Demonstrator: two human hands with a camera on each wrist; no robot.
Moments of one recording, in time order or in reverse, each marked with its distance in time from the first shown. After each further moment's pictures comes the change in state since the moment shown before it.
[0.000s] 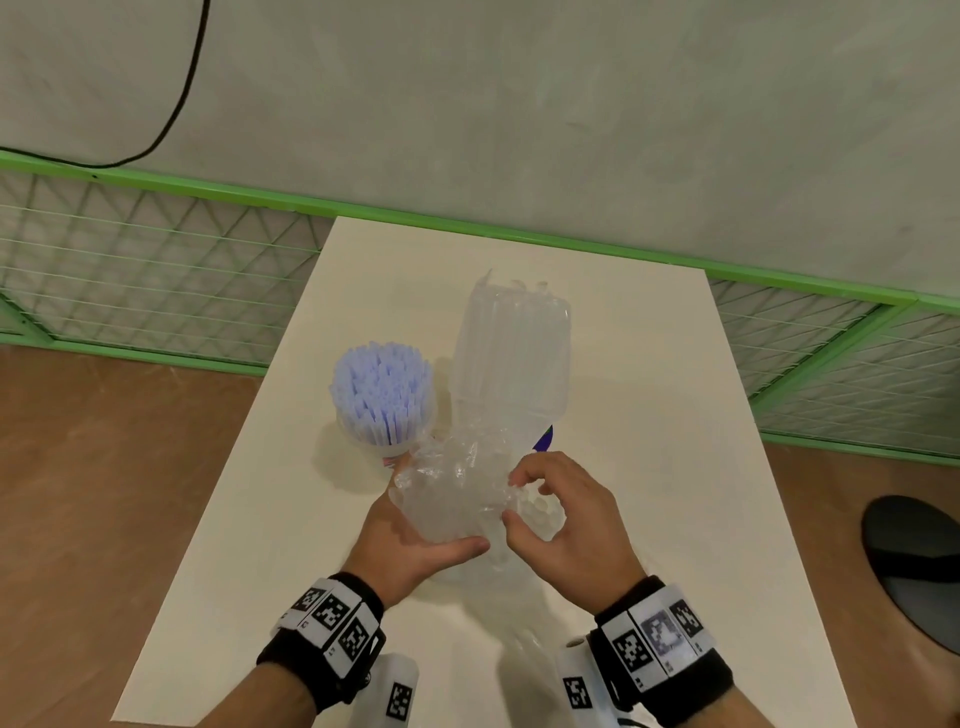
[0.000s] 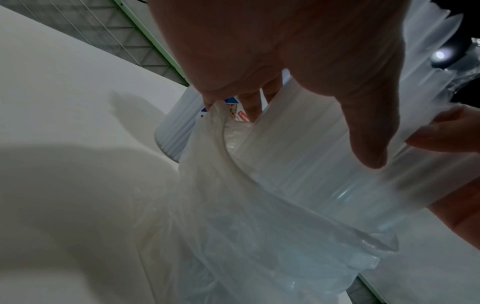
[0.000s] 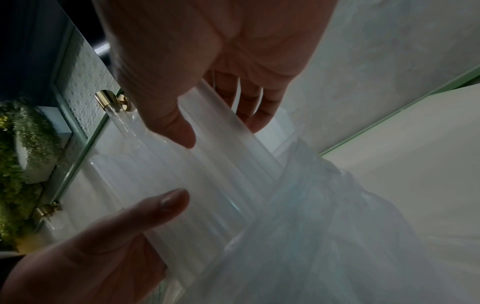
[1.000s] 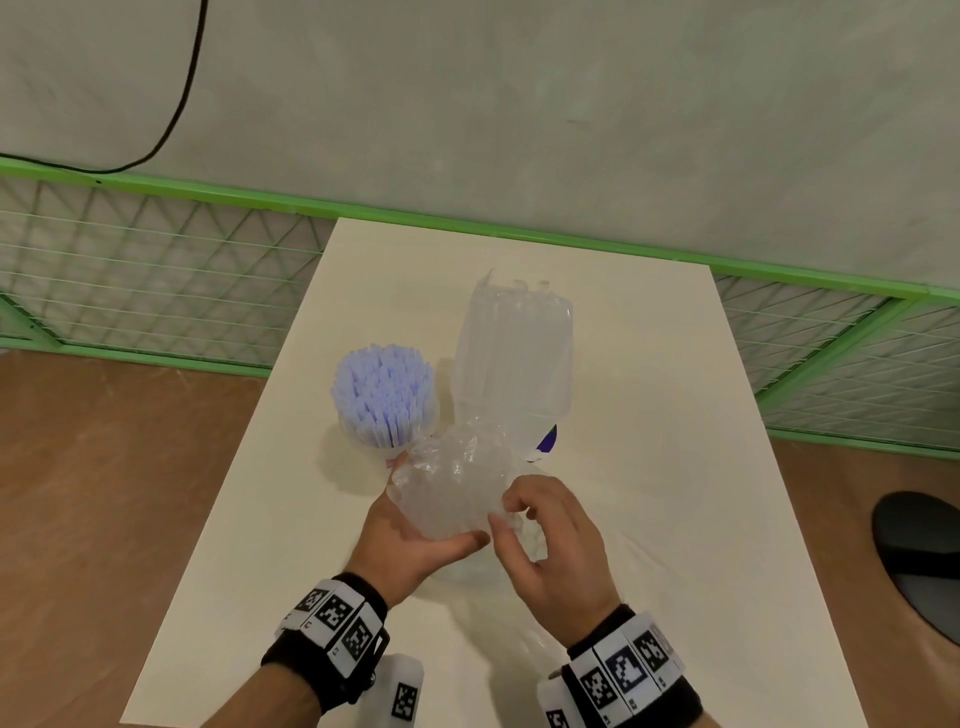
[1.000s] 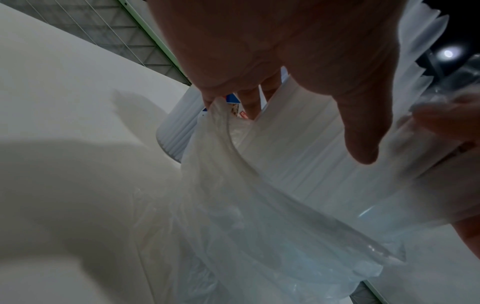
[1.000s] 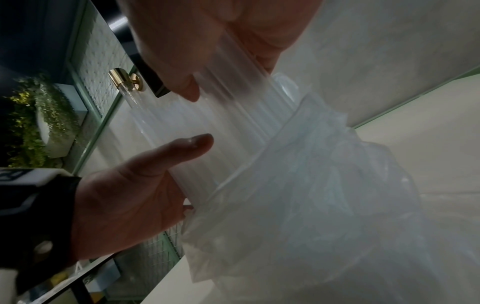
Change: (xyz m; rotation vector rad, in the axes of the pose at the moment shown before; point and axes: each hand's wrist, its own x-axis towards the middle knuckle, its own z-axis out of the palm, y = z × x) left_hand 0.003 0.002 0.001 0.021 0.049 0.017; right_hand -0.018 0.004 0.032 -0.012 0.203 -0.169
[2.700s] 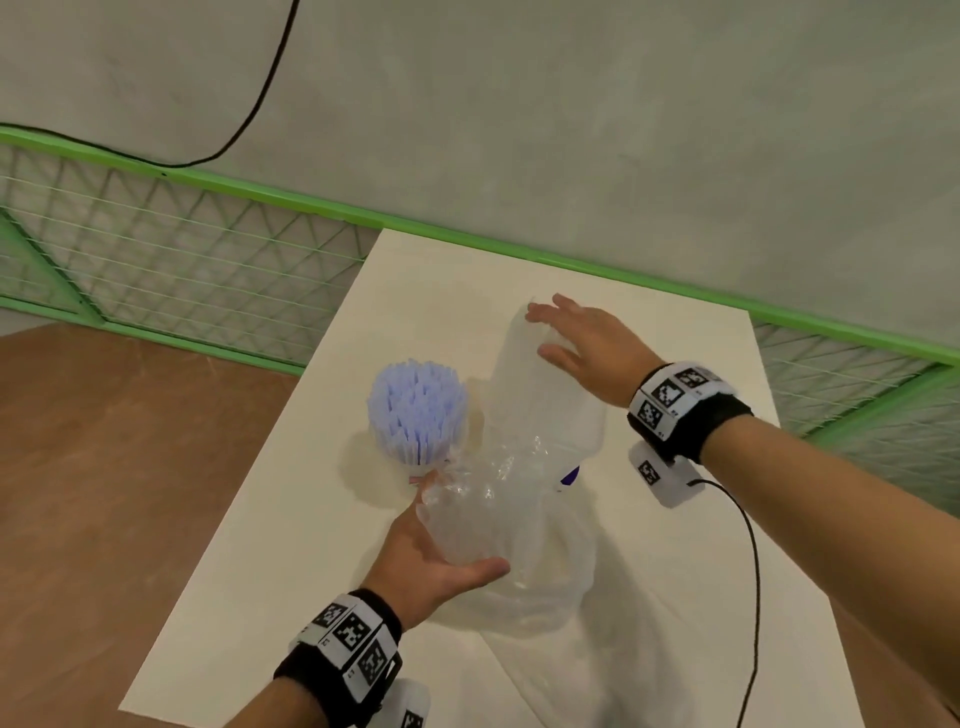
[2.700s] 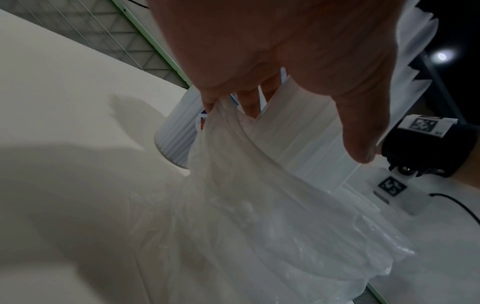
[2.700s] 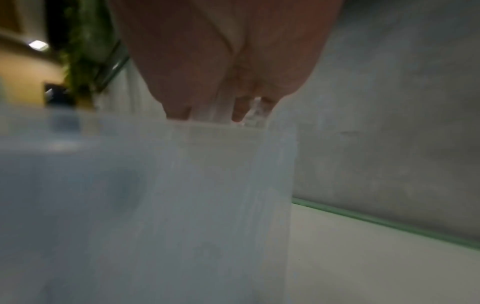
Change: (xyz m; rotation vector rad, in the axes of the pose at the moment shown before) left_hand 0.000 -0.001 0.000 -0.067 0.030 -0.071; right_hand 0.229 0.075 -0.028 -0.520 -0.675 -0.098
